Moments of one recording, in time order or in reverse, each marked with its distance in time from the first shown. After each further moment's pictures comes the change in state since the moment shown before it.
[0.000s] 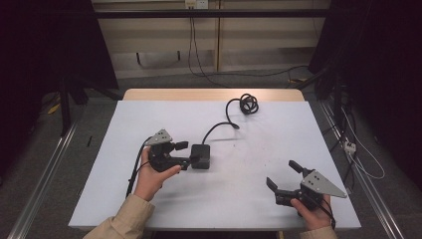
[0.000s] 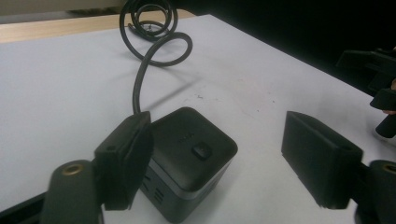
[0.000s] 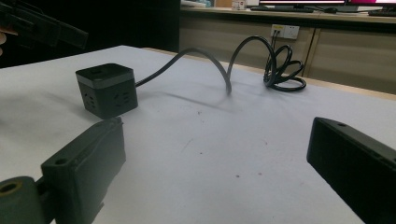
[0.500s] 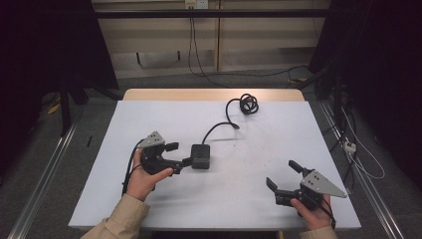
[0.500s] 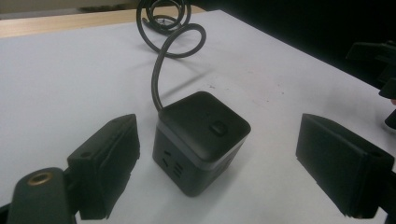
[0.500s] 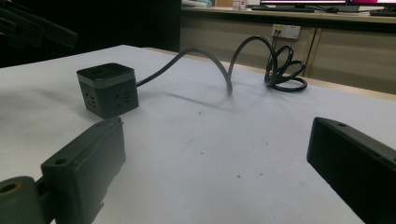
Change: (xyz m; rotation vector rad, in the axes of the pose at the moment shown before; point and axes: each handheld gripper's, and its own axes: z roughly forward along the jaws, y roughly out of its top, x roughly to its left) left arm 0.007 -0.009 -0.018 0.005 0.024 -0.009; right arm 0.000 0.001 0.000 0.004 0.004 -0.004
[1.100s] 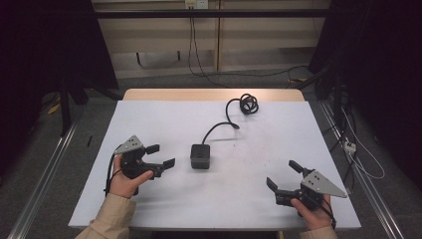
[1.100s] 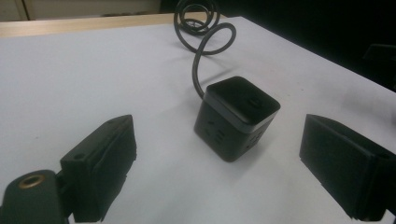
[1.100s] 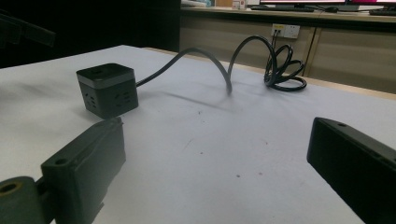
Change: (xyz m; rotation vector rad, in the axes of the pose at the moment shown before) left arm 0.024 -0.019 -0.042 -0.033 0.072 -0.019; right arm 0.000 0.000 0.000 -0.001 -0.001 0.005
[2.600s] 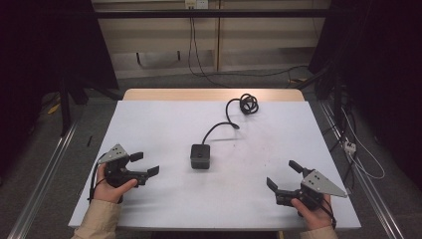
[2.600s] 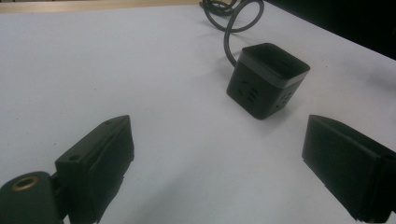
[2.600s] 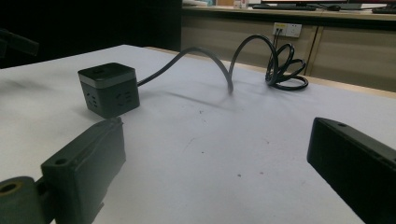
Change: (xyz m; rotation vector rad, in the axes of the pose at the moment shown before) left arm 0.019 -0.027 -0.031 0.030 0.060 0.004; right arm -0.001 0.000 0.000 0.005 0.008 -0.001
